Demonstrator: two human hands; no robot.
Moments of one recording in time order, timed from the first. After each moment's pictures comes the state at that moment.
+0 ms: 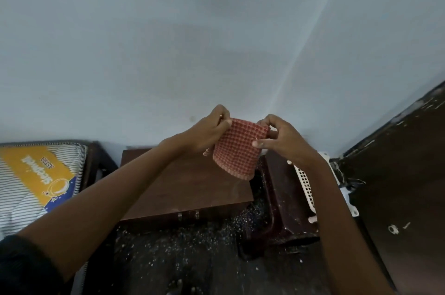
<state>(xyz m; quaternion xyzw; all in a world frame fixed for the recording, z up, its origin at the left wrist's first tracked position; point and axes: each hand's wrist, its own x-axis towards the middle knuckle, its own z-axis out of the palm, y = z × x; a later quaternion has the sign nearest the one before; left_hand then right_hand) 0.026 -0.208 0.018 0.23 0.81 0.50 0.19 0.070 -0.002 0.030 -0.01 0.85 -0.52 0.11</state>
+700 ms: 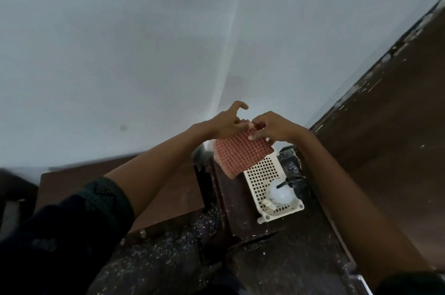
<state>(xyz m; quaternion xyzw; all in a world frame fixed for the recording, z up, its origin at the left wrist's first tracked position) -0.051 0.045 -0.012 0.31 0.80 0.42 0.29 0.005 0.203 0.022 0.04 0.92 -0.34 0.21</state>
